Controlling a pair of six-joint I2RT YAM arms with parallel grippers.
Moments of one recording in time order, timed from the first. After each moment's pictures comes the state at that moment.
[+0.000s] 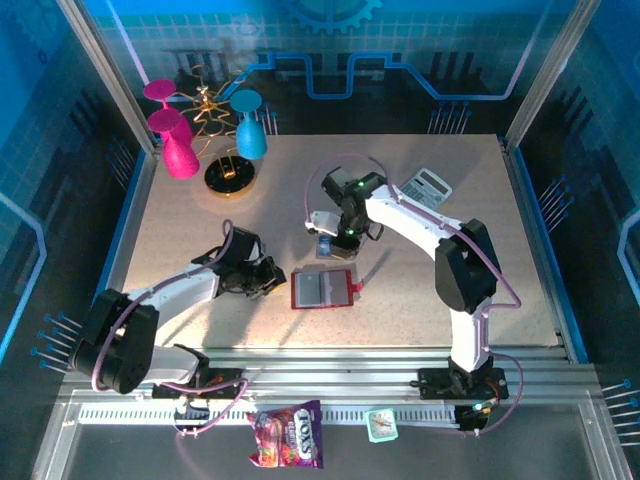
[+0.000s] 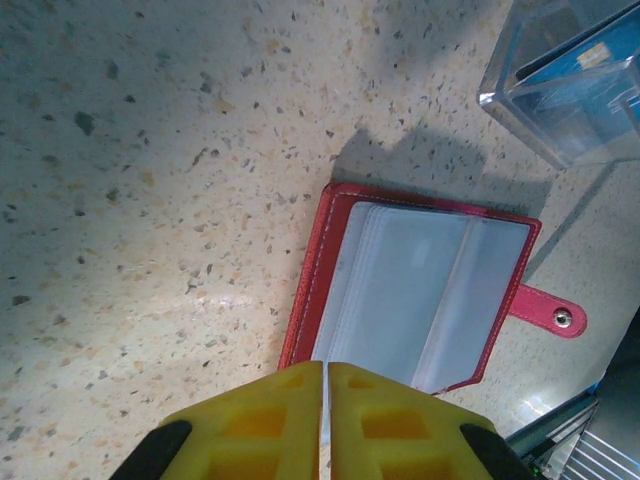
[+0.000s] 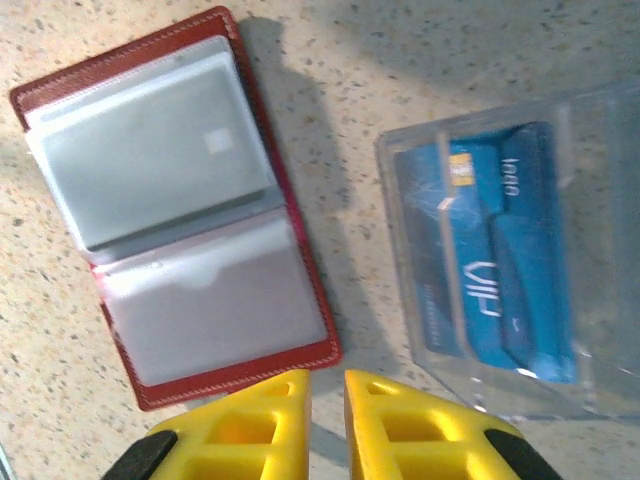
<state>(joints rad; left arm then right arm) -0.36 1.36 0.59 -0.27 0.44 -0.93 0.65 1.95 1.64 -1.09 -0.20 -0.59</state>
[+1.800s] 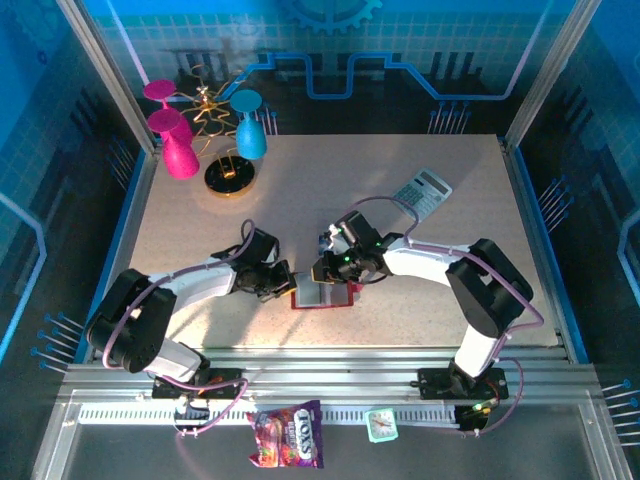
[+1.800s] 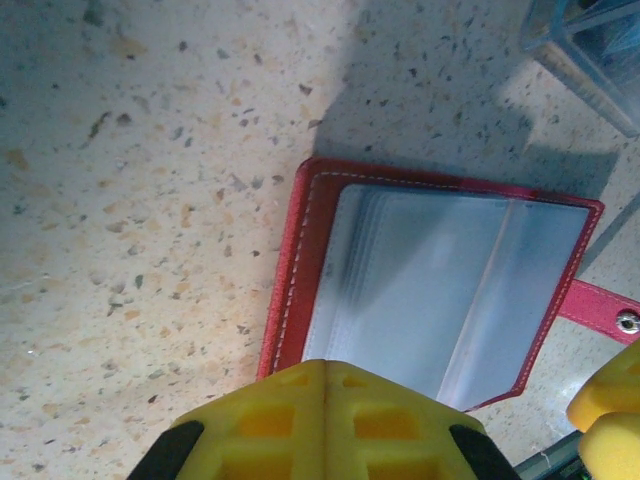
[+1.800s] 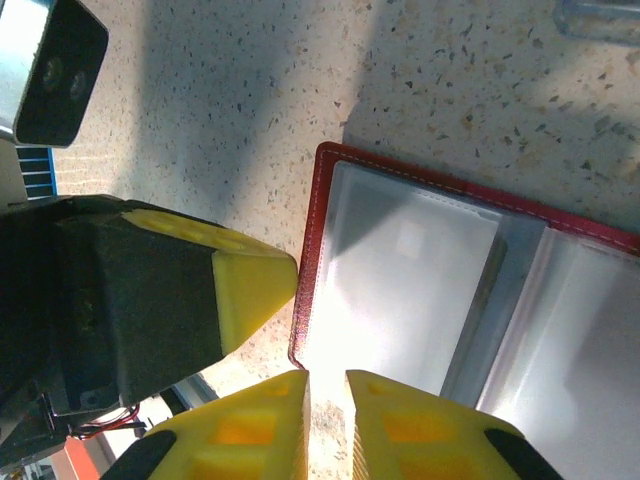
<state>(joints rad) -0.46 1.47 0.65 -0.27 0.38 -0.95 0.70 1.74 0.99 -0.21 -0.55 0.72</state>
